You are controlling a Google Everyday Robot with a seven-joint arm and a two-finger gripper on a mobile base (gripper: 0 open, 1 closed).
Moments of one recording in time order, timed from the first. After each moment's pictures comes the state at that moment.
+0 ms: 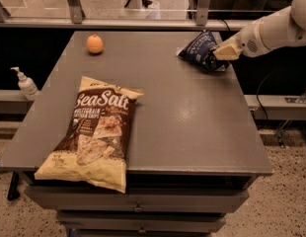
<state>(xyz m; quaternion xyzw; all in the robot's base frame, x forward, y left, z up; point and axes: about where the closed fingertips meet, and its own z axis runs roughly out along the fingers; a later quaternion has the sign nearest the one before) 0.708 -0.216 0.887 -0.42 0.80 0.10 0.41</state>
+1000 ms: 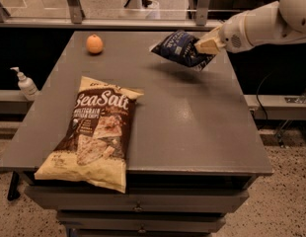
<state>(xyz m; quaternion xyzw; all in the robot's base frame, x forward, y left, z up) 0.691 -0.148 0.918 -0.44 0.76 0.15 0.45</state>
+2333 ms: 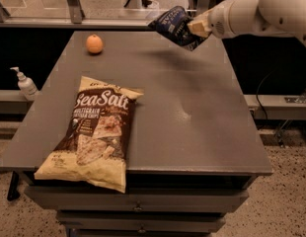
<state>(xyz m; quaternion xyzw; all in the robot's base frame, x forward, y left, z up) 0.749 -0.130 0.950 -0.40 0.75 0.10 0.53</state>
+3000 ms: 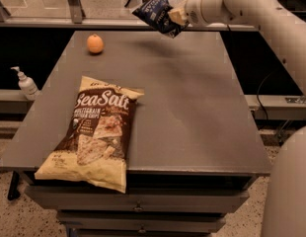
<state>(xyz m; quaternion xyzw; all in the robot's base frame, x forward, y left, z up) 0.816 -0.080 0.960 -0.40 0.73 0.09 0.56</state>
